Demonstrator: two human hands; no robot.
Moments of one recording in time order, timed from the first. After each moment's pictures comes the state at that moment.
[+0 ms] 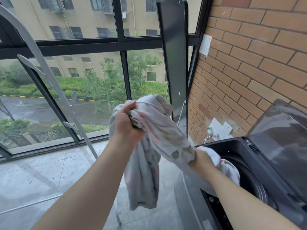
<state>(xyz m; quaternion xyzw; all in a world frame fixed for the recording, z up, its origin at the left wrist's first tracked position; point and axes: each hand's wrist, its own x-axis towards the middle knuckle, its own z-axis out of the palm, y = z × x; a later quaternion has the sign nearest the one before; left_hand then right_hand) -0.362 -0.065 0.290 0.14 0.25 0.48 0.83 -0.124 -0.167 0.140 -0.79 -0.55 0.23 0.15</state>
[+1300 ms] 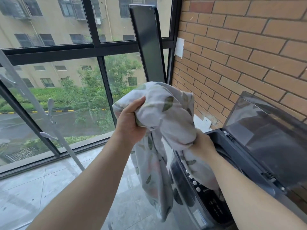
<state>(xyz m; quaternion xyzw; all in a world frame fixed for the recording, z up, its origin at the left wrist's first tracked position) -0.319 -0.089 0.301 0.30 0.17 0.36 0.87 -0.096 -0.193 0.191 -0.82 -0.48 0.13 0.26</state>
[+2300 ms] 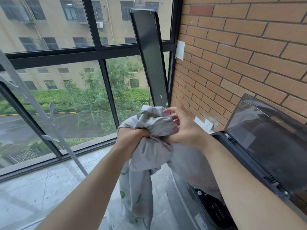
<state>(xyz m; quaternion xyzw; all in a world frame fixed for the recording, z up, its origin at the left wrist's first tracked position) -0.331 -0.107 0.262 0.52 0.39 0.43 0.63 -0.136 -0.176 0.284 -0.62 -0.60 0.31 0.40</state>
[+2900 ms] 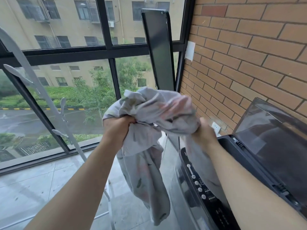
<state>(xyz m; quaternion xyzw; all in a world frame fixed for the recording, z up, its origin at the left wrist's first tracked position) -0.364 -0.072 0.275 0.47 0.39 0.57 0.55 -0.098 -0.155 0.232 -0.80 -0.44 0.15 0.38</state>
